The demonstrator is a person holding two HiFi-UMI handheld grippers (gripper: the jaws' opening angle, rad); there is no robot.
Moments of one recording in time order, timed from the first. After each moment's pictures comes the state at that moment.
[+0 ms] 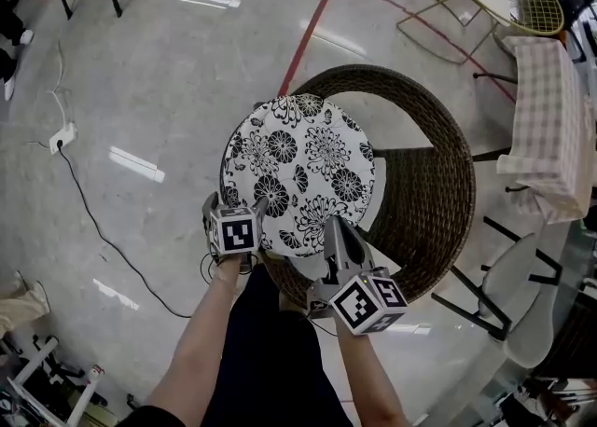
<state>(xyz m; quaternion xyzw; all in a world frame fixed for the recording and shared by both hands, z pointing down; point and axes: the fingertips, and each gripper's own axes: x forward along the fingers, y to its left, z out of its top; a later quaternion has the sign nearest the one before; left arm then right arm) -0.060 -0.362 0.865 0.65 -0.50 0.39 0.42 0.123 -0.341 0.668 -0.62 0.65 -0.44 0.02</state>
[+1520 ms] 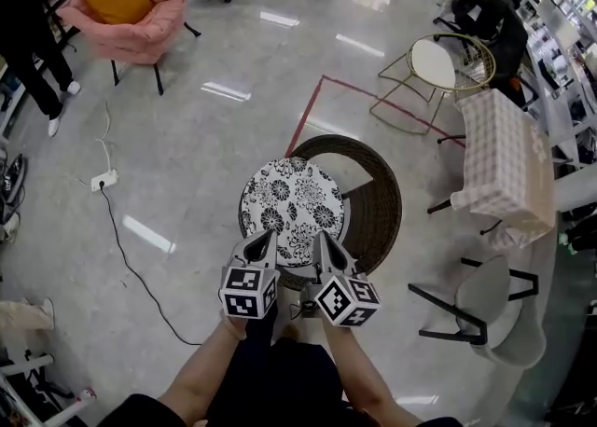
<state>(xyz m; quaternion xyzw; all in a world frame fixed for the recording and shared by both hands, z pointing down) 0.013 -0.305 0.528 0.82 -0.48 0.15 0.27 0.124 -0.297 0.496 -0.61 0.72 -0.33 0.08</state>
